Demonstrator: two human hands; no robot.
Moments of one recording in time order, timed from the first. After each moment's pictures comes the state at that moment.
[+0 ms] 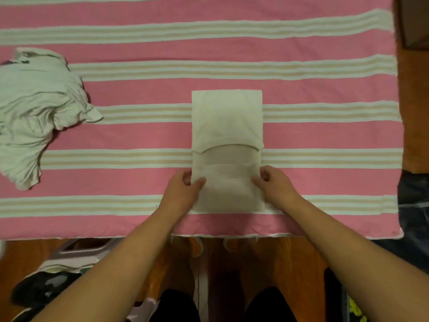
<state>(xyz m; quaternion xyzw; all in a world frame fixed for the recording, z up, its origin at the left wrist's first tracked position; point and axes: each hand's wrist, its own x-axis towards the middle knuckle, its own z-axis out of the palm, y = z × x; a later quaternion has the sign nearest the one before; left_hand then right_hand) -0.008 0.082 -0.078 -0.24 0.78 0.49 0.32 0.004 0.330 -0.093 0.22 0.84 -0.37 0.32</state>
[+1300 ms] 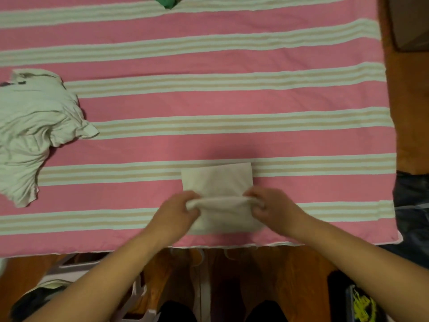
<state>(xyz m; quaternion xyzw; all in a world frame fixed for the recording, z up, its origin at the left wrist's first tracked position) -0.009 0.073 -0.036 -0.02 0.84 0.36 0.41 0.013 0.336 -0.033 0.00 0.87 -0.34 0.36</state>
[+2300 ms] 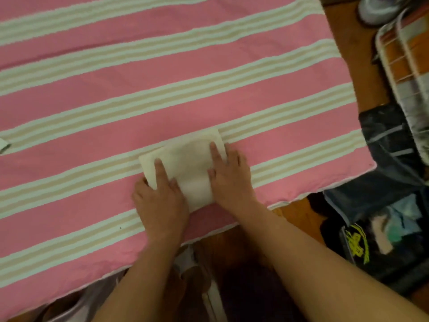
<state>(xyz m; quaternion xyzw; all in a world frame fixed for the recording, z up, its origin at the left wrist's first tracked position) 0.035 0.106 -0.151 -0.04 0.95 0.20 0.23 0.057 0.263 -0.162 0.19 0.96 -0.12 0.15</state>
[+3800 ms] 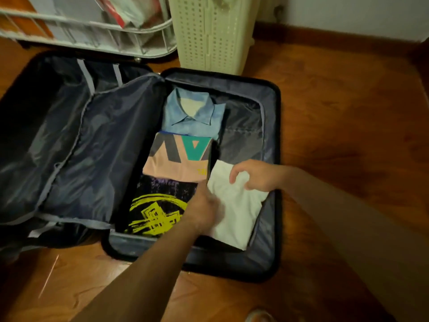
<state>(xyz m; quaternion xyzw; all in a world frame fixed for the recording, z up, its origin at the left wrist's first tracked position) 0.735 0.770 -0.422 0.41 0.69 0.19 0.56 0.922 0.879 -0.417 0.46 0.76 -0.44 0.13</state>
